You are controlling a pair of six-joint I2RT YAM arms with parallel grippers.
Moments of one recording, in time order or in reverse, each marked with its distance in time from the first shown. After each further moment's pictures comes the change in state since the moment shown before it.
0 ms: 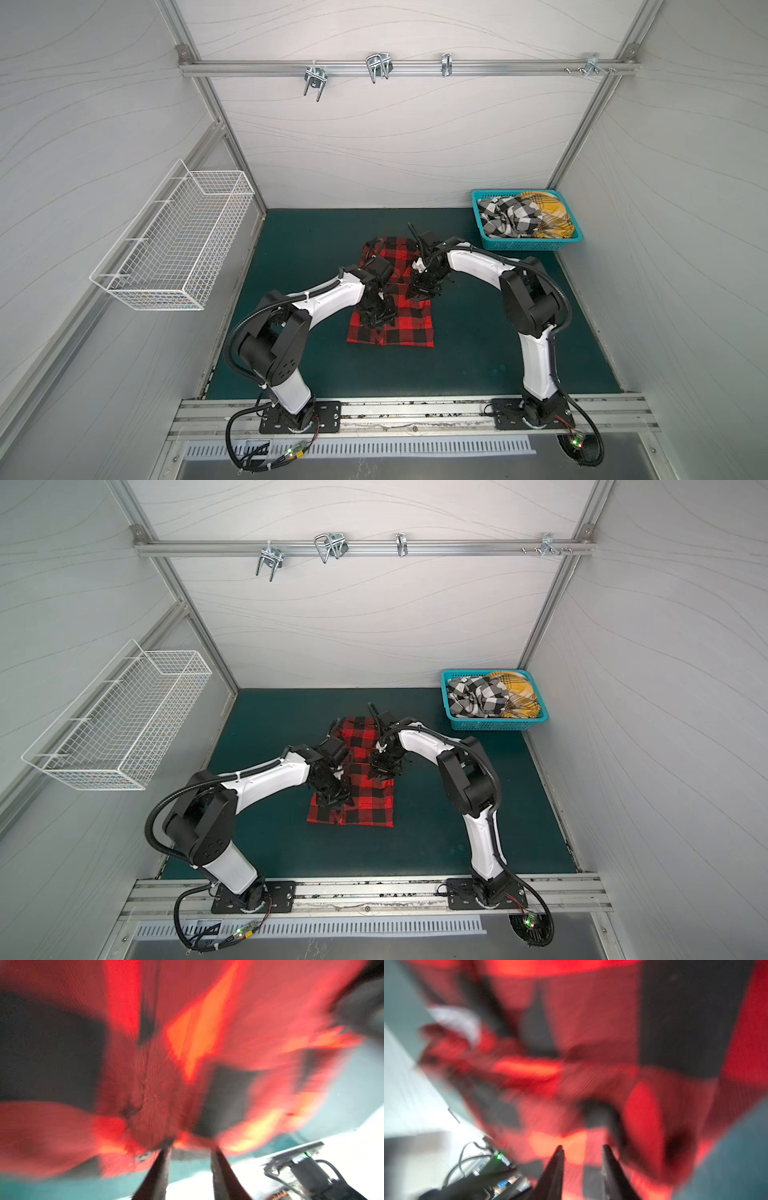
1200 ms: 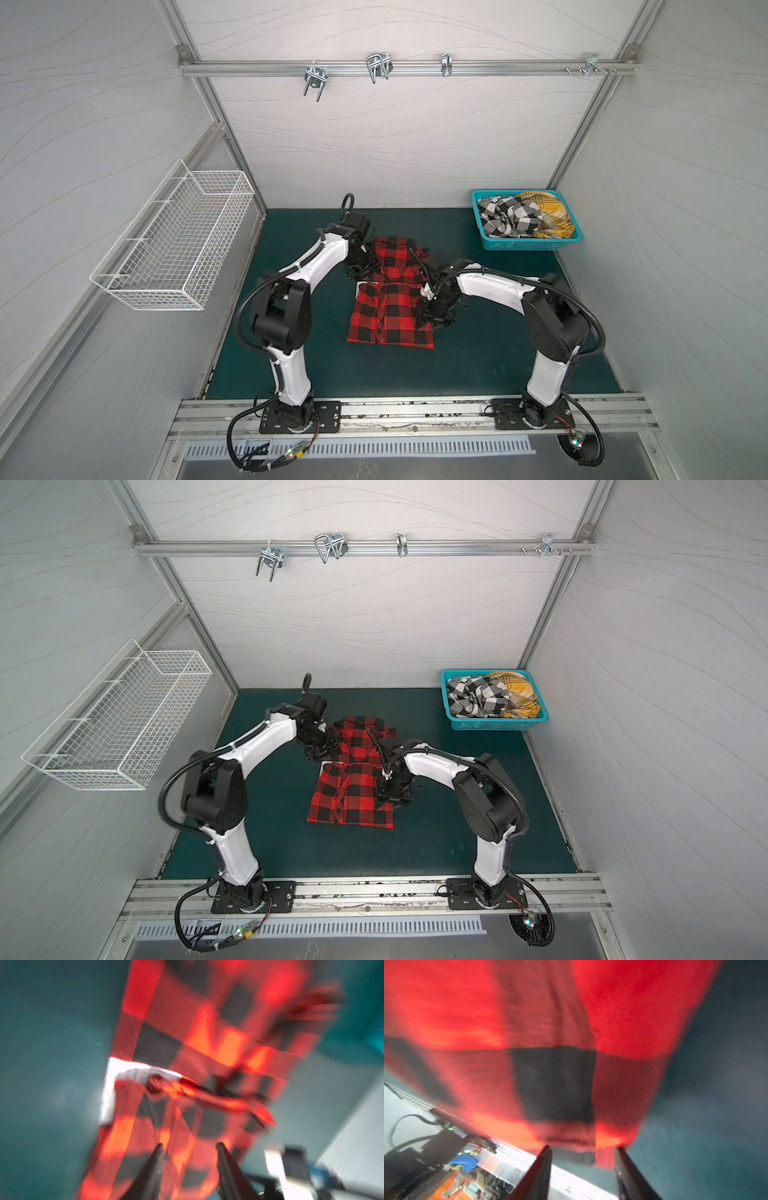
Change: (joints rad) left arm 0.213 0.069 0.341 -0.094 -0.068 0.122; right arm 0.074 -0.231 -0.304 -0.026 0.072 -0.004
